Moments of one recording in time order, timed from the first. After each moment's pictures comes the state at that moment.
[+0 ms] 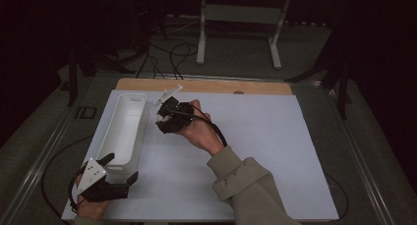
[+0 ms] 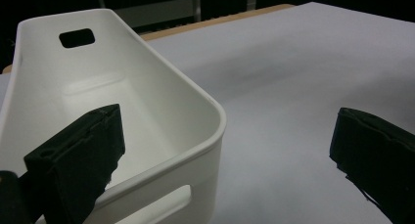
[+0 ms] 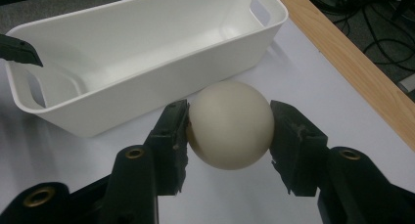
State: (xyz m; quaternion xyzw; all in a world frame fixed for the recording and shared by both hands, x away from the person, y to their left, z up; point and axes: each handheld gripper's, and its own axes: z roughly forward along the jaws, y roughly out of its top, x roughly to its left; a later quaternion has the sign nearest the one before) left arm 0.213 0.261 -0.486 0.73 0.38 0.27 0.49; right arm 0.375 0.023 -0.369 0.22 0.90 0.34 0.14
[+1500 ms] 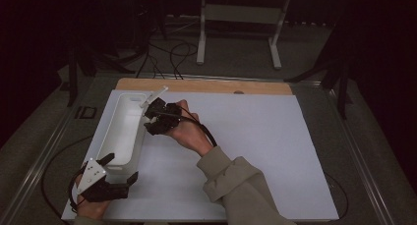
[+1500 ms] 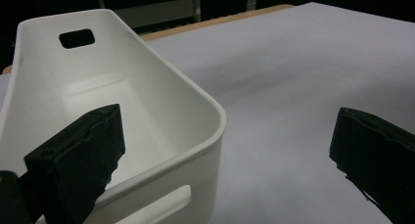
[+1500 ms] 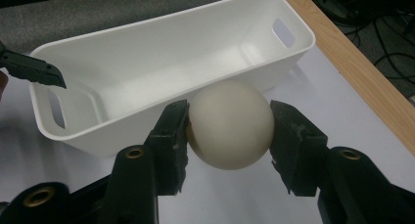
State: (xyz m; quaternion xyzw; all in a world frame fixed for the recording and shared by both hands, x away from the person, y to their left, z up) left arm 0.213 0.261 -0.486 0.73 0.38 0.27 0.49; right arm 0.369 0.054 -0.368 0.20 0.91 0.35 0.13
